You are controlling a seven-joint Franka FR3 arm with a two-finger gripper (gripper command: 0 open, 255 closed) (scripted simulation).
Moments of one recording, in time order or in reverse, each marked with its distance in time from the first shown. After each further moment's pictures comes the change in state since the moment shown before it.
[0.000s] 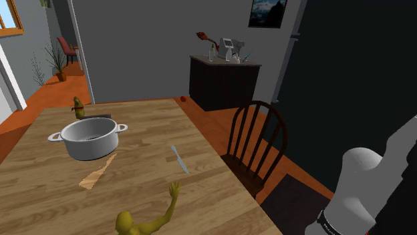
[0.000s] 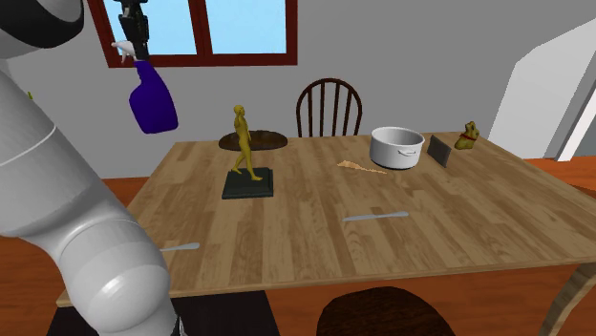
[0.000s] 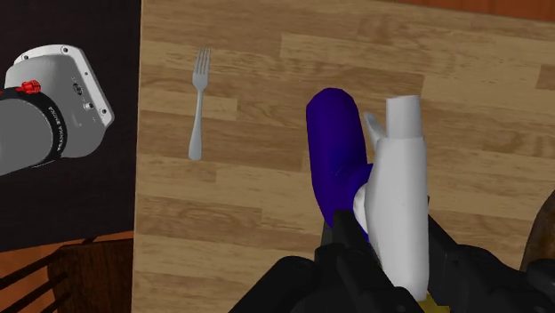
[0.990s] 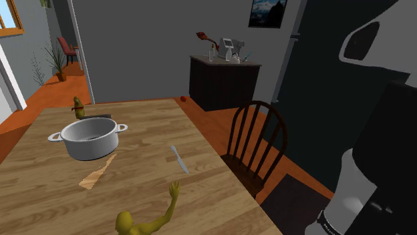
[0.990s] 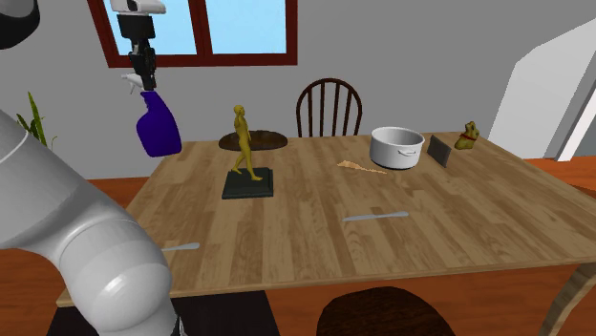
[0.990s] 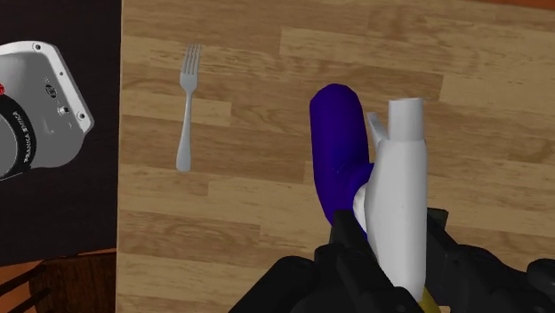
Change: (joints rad) arm 0.027 -0.120 -0.039 -0.296 0.067 0.194 -0.069
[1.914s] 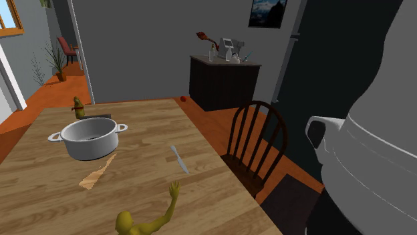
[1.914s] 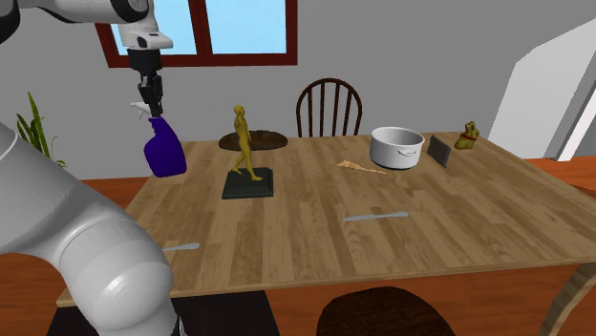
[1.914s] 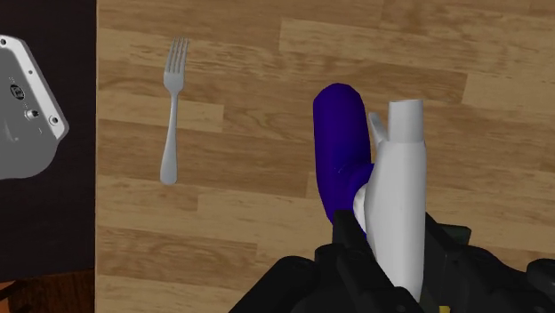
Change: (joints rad) arm 0.020 -0.045 0.013 -0.221 0.035 0.181 -0.034
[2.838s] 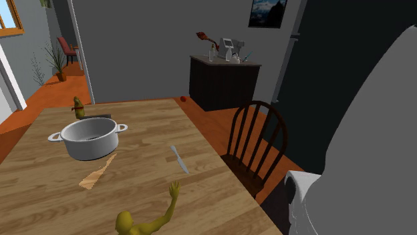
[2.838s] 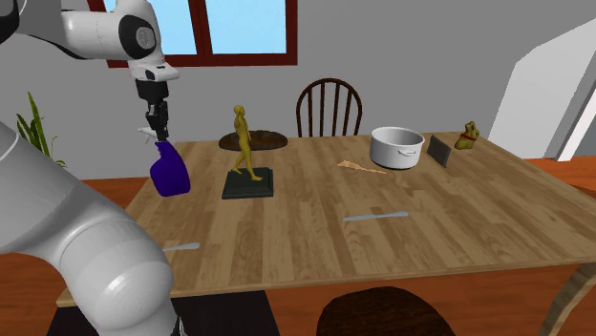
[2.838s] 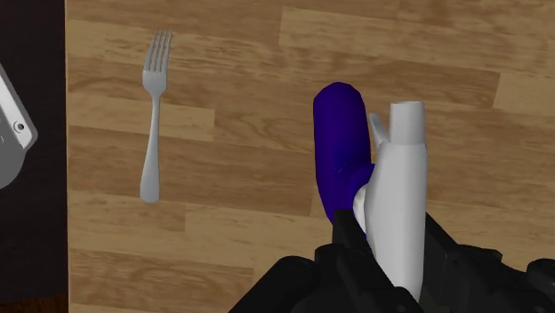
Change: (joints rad) arm 0.009 0.003 0.043 -0.179 0.024 0.184 -0.014
